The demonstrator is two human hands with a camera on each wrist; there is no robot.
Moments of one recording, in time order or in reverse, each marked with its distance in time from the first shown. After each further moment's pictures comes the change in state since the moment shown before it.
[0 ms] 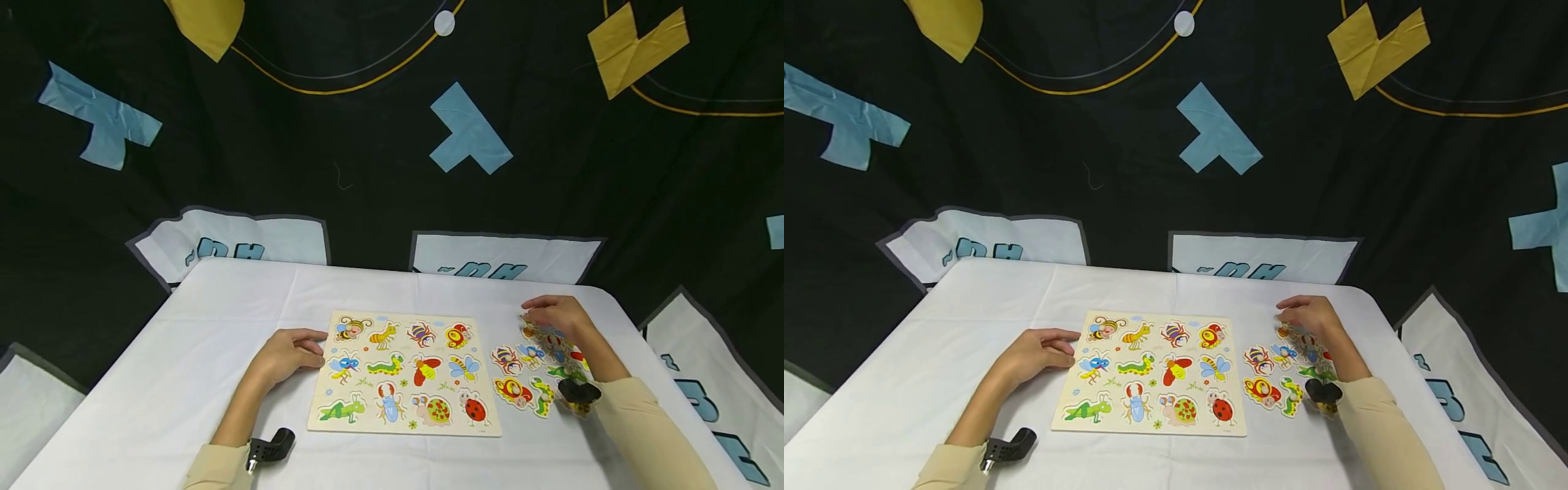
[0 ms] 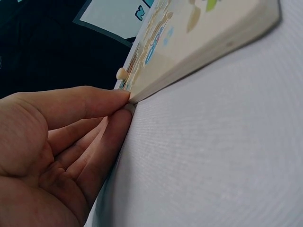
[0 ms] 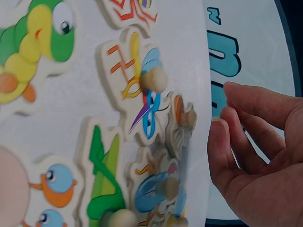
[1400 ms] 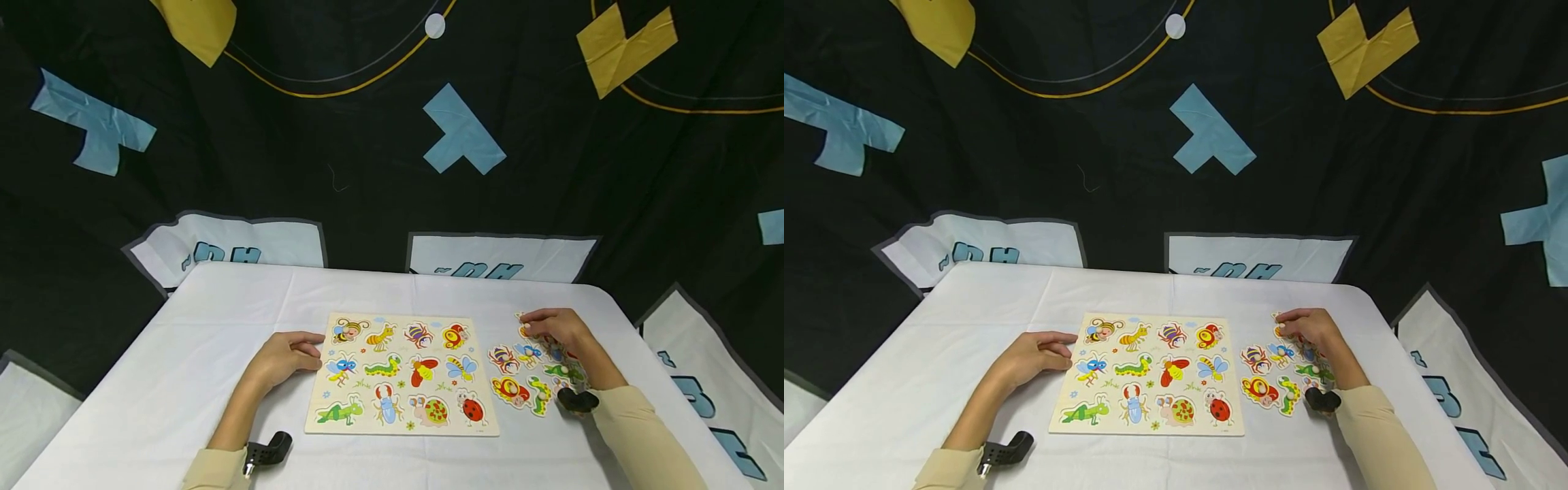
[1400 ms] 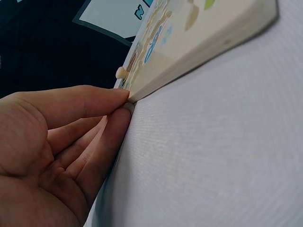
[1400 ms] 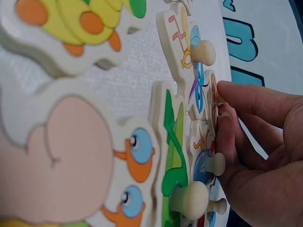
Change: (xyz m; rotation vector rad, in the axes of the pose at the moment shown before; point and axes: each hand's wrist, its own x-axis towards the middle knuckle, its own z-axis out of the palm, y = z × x) left_hand 0.001 -0.002 0.001 -0.032 -0.004 -0.002; right_hand 0.003 0.032 0.008 0.016 0.008 0.064
